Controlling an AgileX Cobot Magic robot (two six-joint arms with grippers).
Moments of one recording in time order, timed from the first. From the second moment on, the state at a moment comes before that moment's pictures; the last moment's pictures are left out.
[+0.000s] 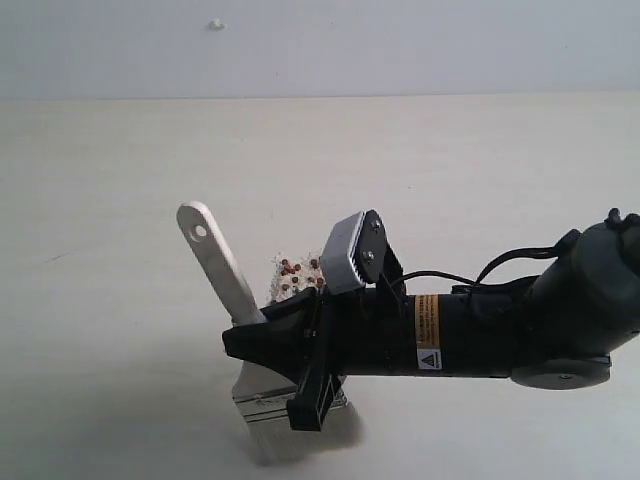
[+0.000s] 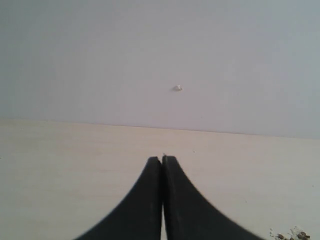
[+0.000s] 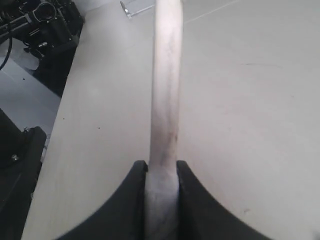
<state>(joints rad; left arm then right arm) -0.34 0.26 0.00 -0.17 -0.15 0.00 0.64 2.01 -0.56 -0.82 -1.19 0.55</state>
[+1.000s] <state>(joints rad) -0.34 0.26 0.00 -0.17 -0.15 0.00 0.54 2.12 -0.74 -0.80 -1.21 0.54</state>
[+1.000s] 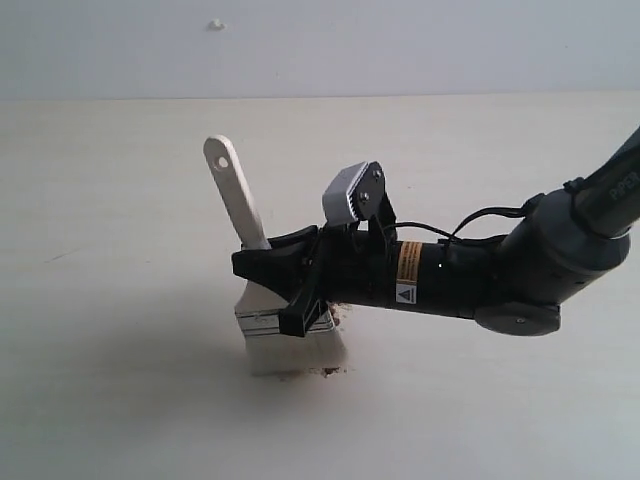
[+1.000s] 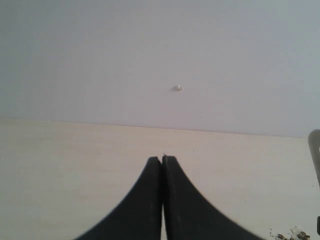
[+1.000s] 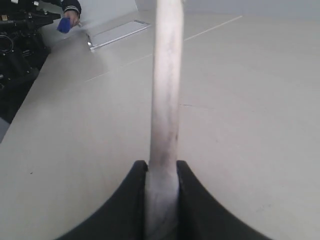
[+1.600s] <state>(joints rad) -0.34 0.26 0.00 -0.17 -0.15 0.00 0.54 2.11 -0.78 -0.95 -1.20 0.72</state>
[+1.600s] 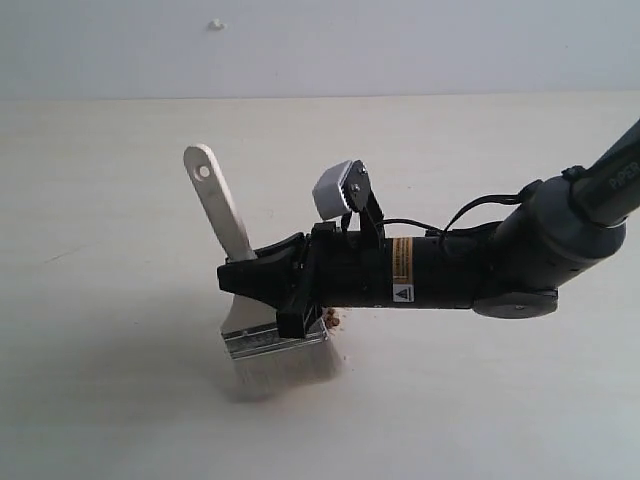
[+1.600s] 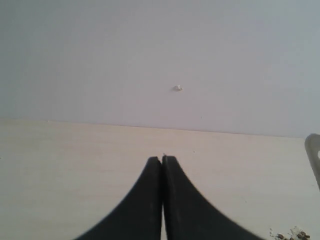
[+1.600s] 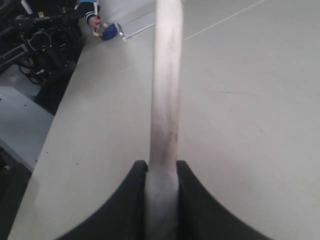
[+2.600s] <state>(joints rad) -0.34 0.26 0.00 -0.17 -0.15 0.00 1.14 2.01 -0.84 0.68 -0.84 -0.07</state>
